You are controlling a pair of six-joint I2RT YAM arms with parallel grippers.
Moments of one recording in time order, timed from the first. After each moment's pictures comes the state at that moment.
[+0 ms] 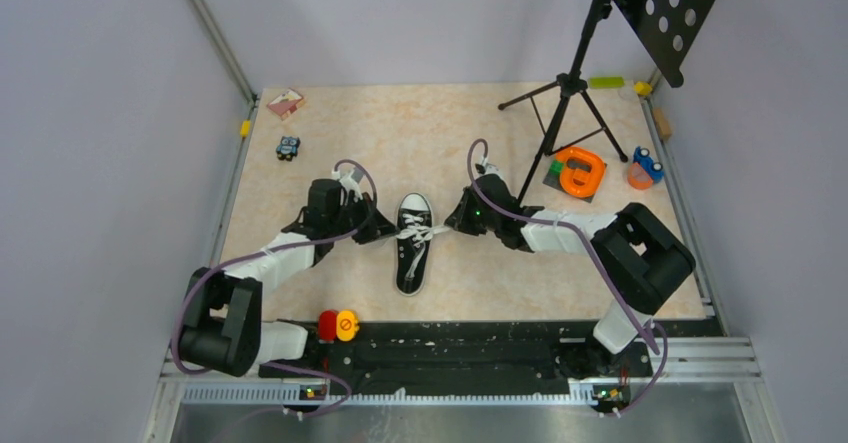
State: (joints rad) left arm -0.26 1.30 0.55 0.07 0.55 -0.65; right arm 0.72 1.67 0.82 0.18 0.00 0.85
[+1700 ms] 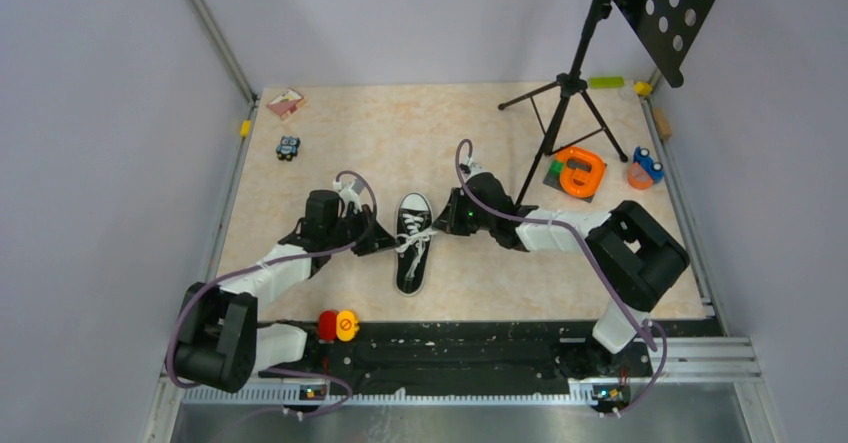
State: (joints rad) left arm -0.26 1.22 0.47 0.05 0.61 -0.63; right arm 0.75 1.70 0.85 0.24 -0.14 0.78
